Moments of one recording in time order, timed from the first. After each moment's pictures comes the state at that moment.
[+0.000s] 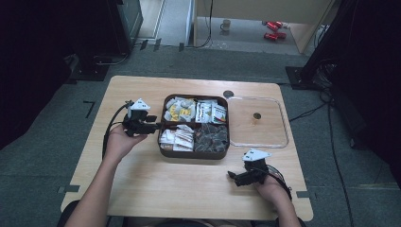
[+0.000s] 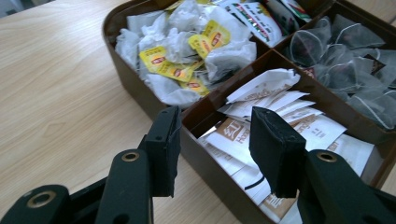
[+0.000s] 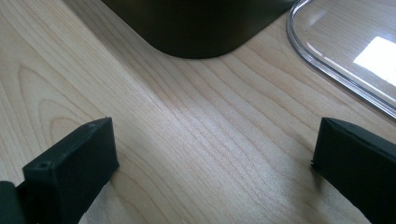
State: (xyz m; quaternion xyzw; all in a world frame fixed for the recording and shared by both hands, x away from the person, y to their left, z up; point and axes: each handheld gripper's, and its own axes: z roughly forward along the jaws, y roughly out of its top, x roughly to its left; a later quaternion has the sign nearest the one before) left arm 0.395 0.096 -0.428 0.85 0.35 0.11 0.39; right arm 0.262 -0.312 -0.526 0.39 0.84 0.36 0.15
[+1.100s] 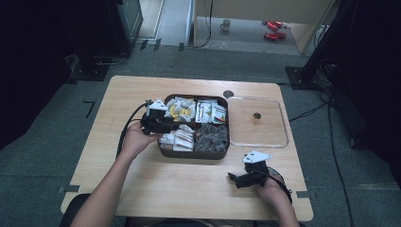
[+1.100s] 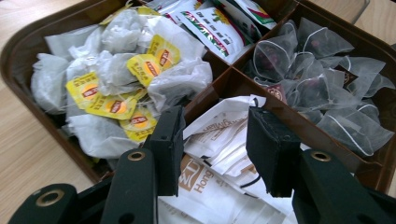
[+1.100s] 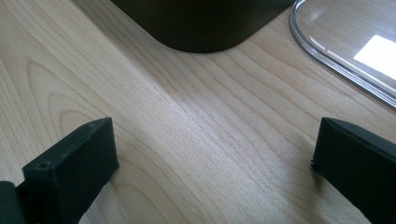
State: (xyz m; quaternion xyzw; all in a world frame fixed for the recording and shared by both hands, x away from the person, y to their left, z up) left arm 0.409 0.050 -0.442 0.86 0.30 0.07 0.40; right arm 0.256 -0.312 -0.526 0.39 0.83 0.35 0.15
